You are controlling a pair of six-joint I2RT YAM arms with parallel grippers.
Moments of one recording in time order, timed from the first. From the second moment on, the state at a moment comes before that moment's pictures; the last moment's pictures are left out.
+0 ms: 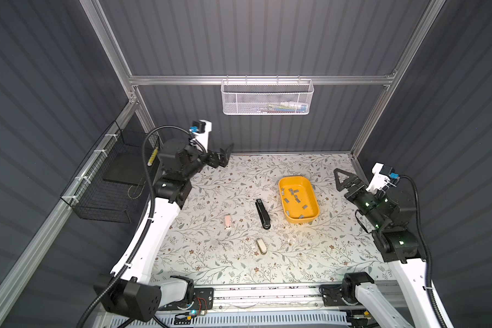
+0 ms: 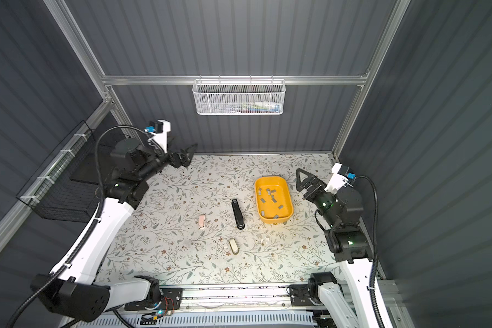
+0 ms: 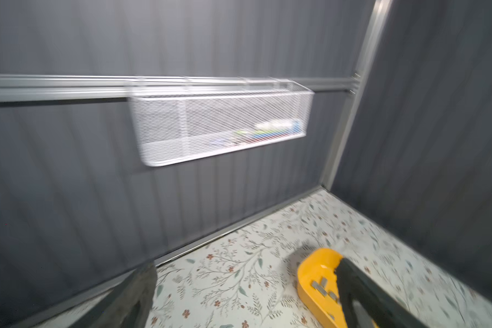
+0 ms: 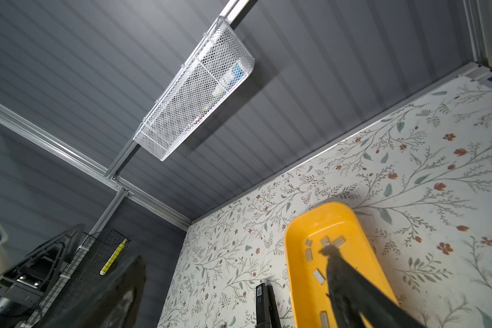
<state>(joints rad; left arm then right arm) -0.36 1.34 1.40 -0.19 0.44 0.15 0.08 0.72 0.89 -0.27 -0.21 0.72</state>
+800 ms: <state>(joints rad) -0.78 1.87 1.44 -0.84 0.34 1.34 0.23 0.79 0.72 -0.23 -0.14 0.62</state>
